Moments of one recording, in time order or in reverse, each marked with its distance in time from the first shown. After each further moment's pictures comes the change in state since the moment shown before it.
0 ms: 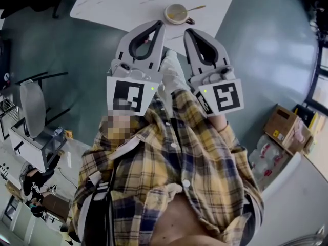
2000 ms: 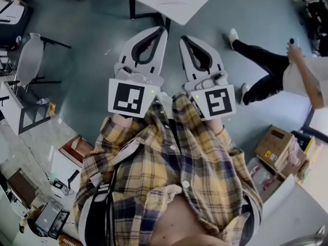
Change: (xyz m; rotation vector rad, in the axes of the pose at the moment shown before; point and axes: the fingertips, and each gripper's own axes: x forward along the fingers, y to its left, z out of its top) left arm -0.171 -0.268 0.035 0.059 -0.107 0.196; right arm -0.297 0.074 -0.009 -0.128 -0.131 0.186
